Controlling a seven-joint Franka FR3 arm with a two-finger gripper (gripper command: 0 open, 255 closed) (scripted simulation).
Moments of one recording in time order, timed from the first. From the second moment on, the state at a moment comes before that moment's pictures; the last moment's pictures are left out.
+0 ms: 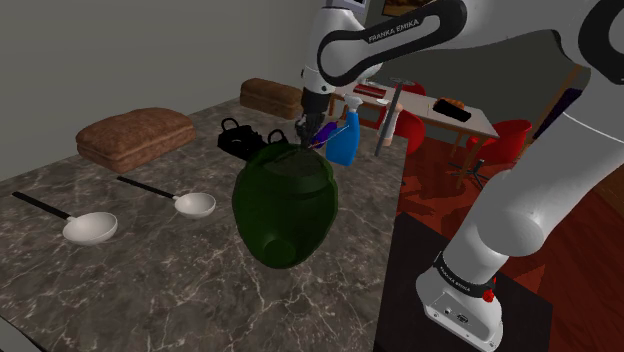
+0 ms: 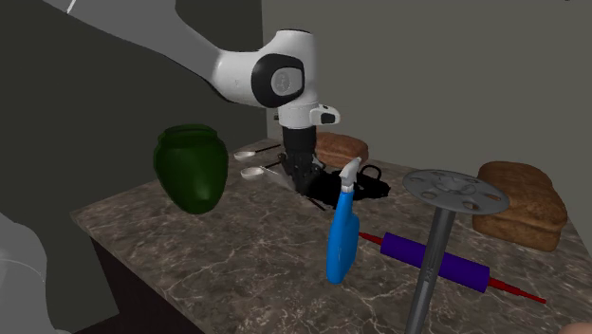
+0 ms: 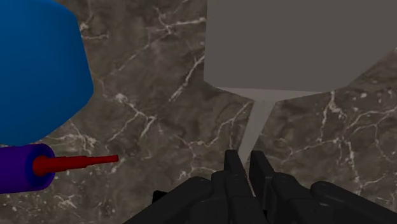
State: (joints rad) arm 0.12 -0.15 0.09 -2.23 0.02 2.16 -0.04
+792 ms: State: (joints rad) arm 0.23 -0.10 0.24 -2.16 0.01 2.12 0.22
